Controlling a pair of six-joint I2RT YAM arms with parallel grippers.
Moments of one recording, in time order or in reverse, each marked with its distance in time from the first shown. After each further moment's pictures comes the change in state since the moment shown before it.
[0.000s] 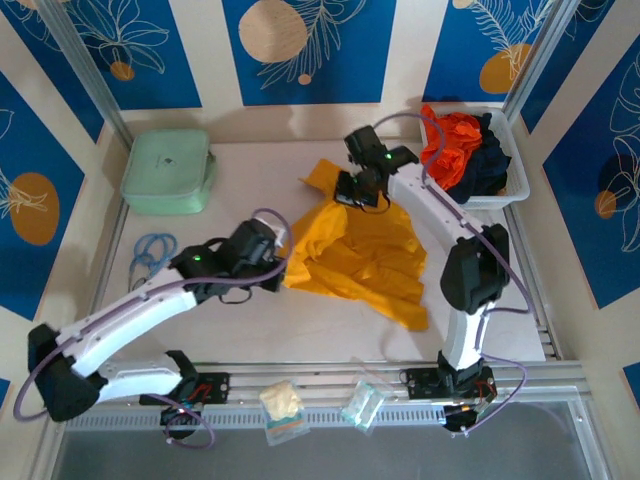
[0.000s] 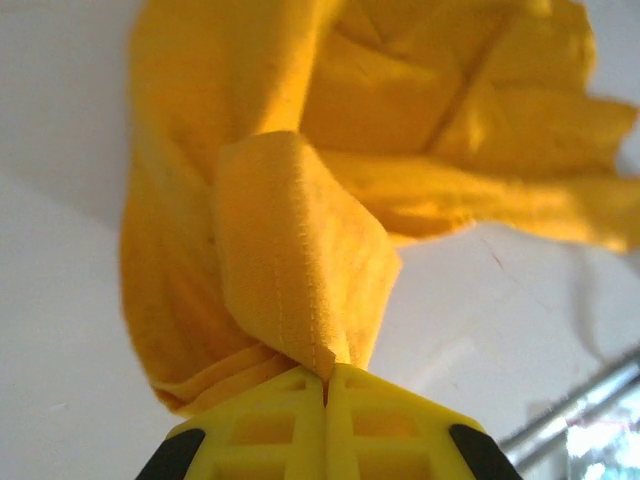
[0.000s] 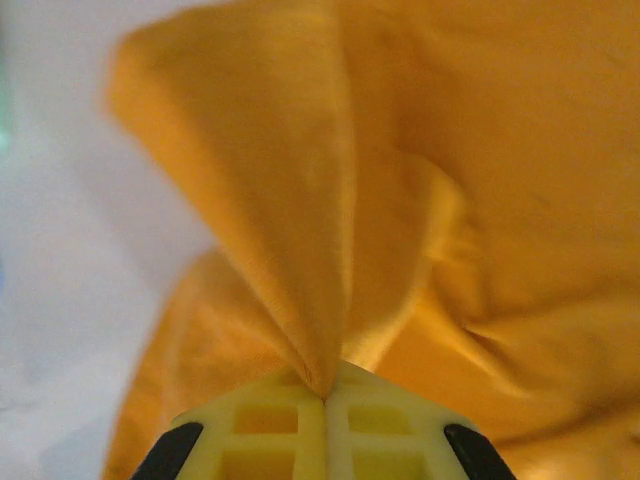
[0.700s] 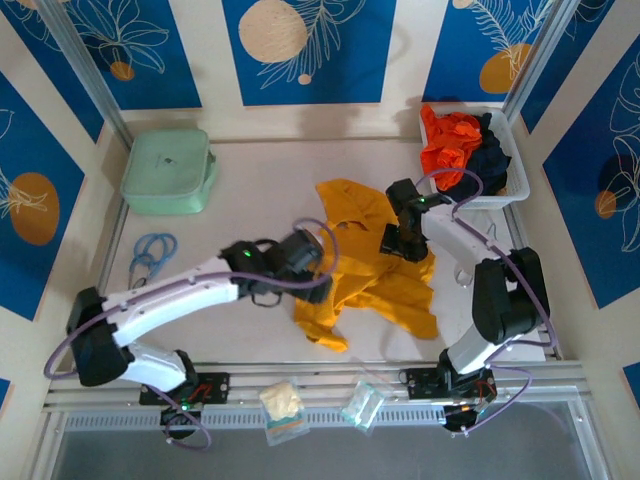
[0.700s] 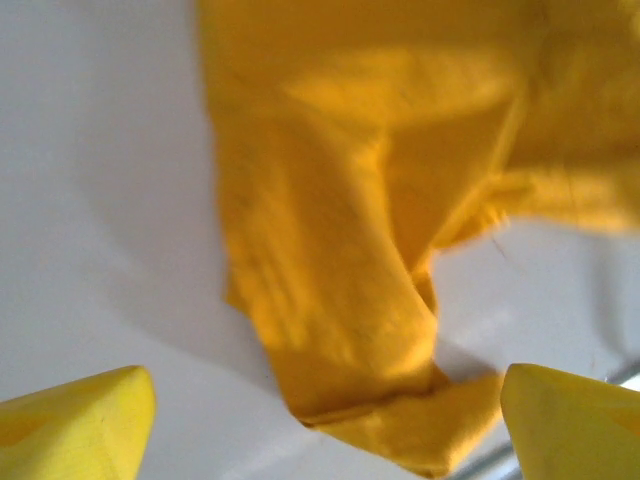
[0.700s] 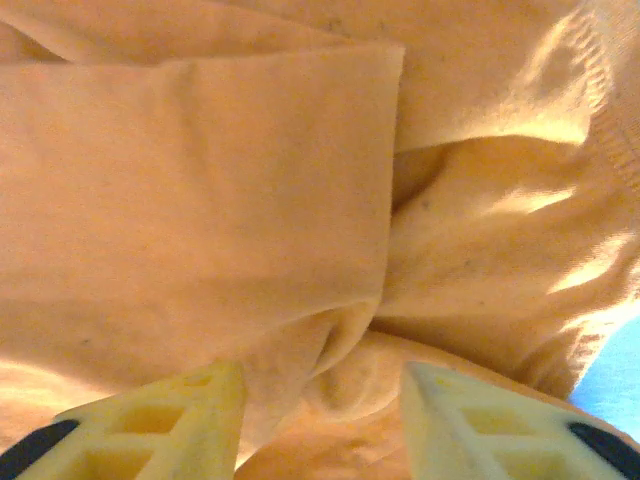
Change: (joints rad) left arm -0.062 0.181 0.161 -0.084 -0.107 -0.074; right arm -0.136 -0.250 -0.521 0.044 0.135 -0.020
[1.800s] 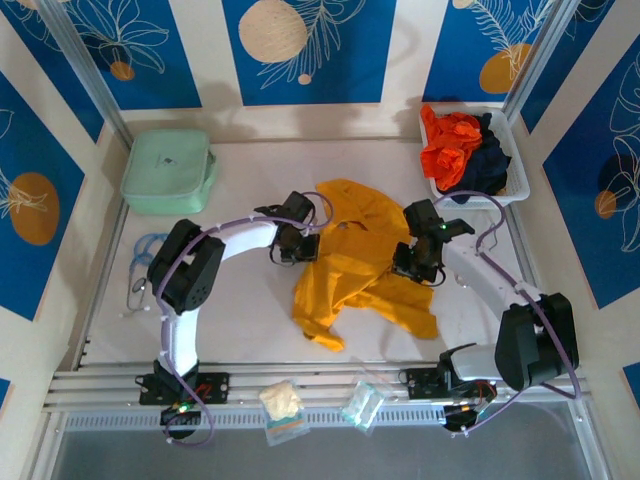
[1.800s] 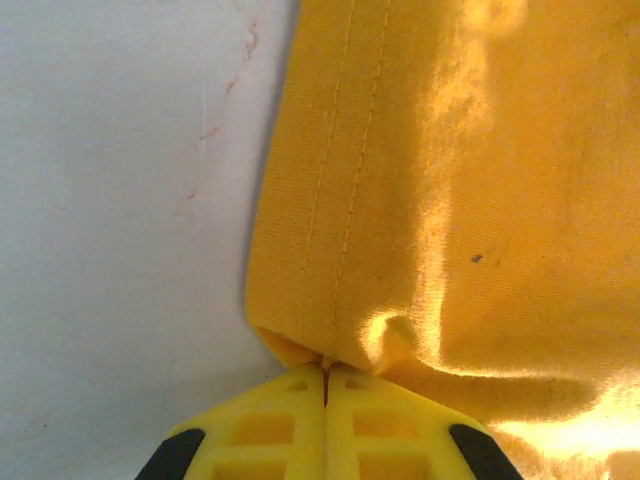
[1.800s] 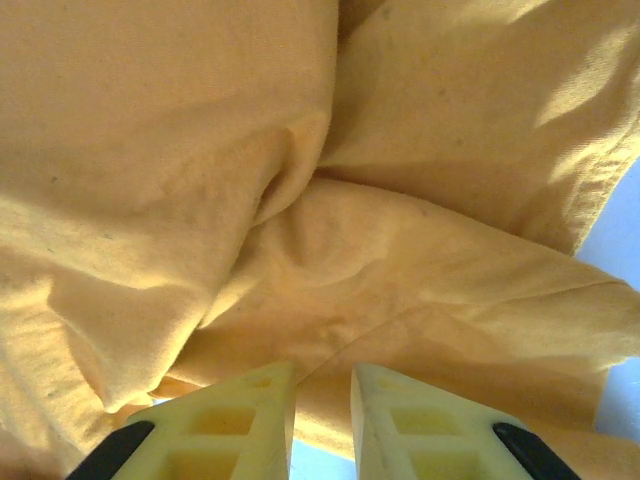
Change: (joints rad) left arm 0.343 0.624 0.115 0.354 0.428 0.008; right arm -0.027 -0.255 -0.232 0.010 -0.124 0.025
